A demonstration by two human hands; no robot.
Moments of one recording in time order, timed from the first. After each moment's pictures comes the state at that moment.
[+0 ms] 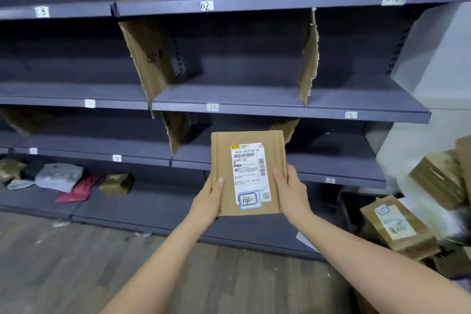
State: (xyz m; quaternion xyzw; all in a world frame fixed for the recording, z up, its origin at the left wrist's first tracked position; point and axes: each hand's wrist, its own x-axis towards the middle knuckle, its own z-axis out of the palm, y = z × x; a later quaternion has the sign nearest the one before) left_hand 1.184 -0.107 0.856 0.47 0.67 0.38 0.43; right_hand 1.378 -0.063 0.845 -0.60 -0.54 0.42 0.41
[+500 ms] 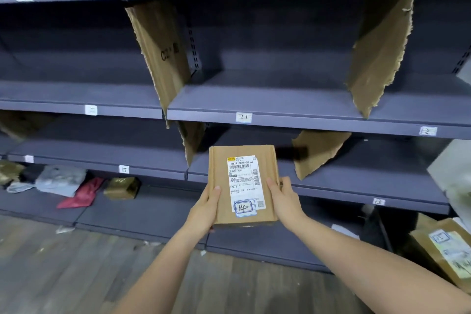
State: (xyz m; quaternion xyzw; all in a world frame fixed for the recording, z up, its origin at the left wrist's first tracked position) left_hand 1.055 0.005 0.811 0.40 0.72 0.32 0.46; right_hand 1.247 0.059 0.796 -0.63 -0.51 0.48 0.33
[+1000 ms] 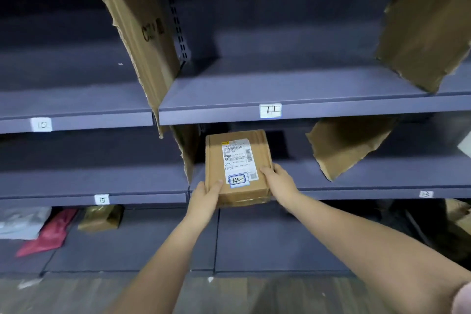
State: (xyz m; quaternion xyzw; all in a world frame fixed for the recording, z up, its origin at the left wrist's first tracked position) left_hand 0.957 0.148 0.726 0.42 0.72 0.34 0.44; right_hand 1.142 0.178 0.738 -0.64 -0.43 0.51 0.37
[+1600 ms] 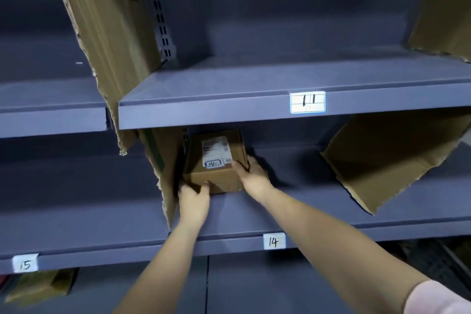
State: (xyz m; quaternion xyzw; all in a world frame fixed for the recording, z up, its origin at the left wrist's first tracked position) left_hand 0.929 0.316 0.629 0.44 0.68 0.48 0.34; right_hand 1.076 0.350 0.652 -0.63 -0.53 0.41 0.39
